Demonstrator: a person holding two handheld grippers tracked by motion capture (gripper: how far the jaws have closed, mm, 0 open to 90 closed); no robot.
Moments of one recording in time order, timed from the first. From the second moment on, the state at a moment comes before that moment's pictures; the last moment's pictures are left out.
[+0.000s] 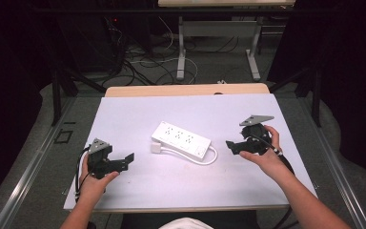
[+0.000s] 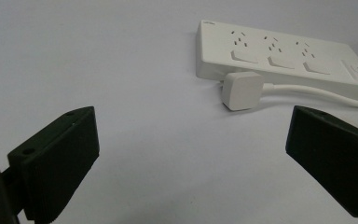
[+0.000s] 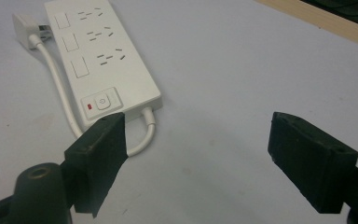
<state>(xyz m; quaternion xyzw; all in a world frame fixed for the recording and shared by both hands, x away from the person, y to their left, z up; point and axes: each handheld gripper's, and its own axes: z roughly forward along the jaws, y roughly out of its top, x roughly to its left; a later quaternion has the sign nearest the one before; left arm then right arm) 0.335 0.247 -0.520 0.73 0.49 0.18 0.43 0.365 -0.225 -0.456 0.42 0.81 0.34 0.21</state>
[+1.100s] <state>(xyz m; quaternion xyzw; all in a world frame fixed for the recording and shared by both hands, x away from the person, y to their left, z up) 0.336 0.245 -0.521 0.74 0.49 0.18 0.43 0.381 -0.193 -0.458 0.39 0.85 0.30 0.17</state>
